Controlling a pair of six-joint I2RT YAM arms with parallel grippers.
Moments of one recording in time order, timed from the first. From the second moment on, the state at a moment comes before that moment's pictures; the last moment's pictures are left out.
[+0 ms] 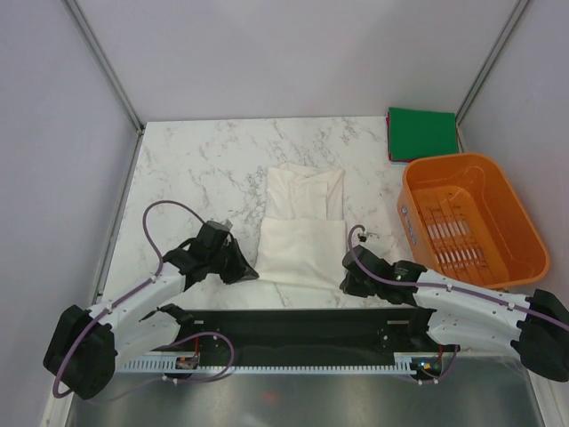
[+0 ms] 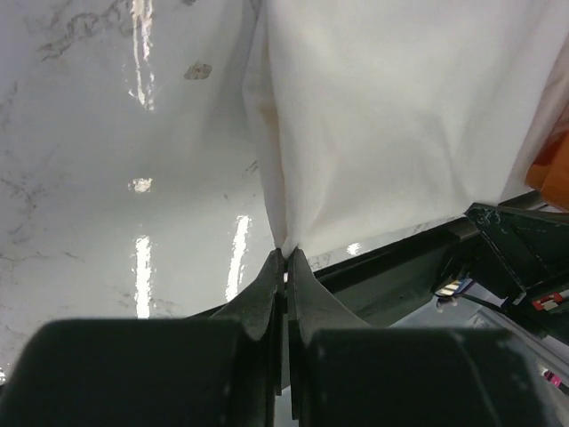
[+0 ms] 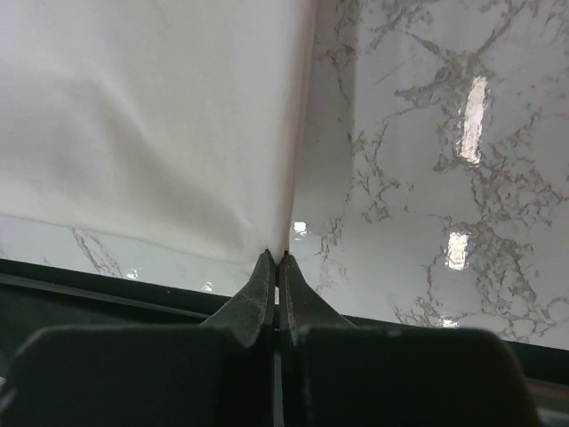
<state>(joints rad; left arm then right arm) -0.54 1.00 0.44 -0.39 0.27 -0.94 0.98 0.98 0.47 -0.51 0.24 1.09</state>
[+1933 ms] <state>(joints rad) -0.25 2.32 2.09 -0.49 0.25 -0.76 0.28 2.13 1.82 -0.48 0.08 0.32</state>
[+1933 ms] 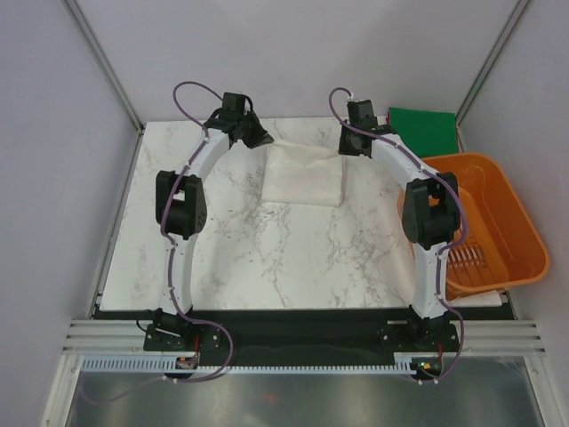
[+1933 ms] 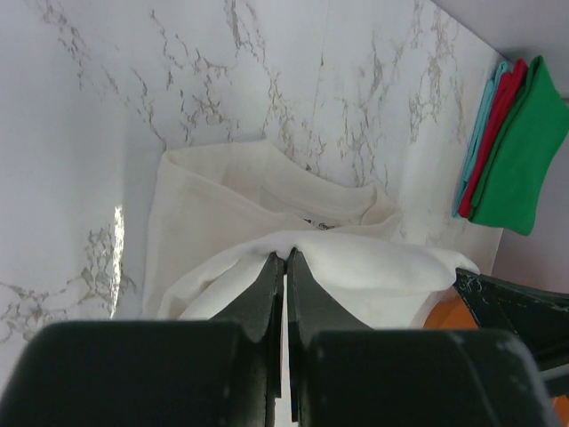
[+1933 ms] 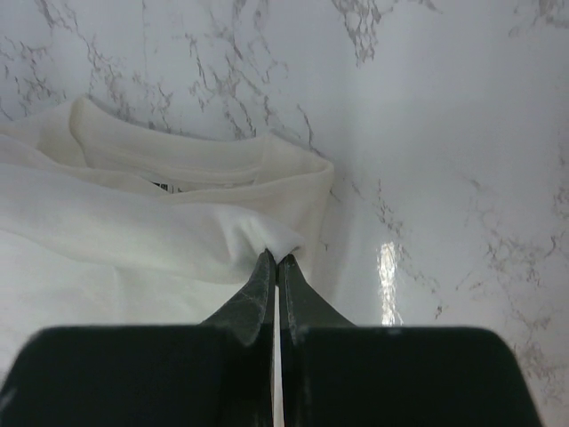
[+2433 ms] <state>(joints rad) -0.17 2.52 2.32 -0.40 0.34 -0.72 0.22 2.35 2.06 -0.43 0.06 0.28</state>
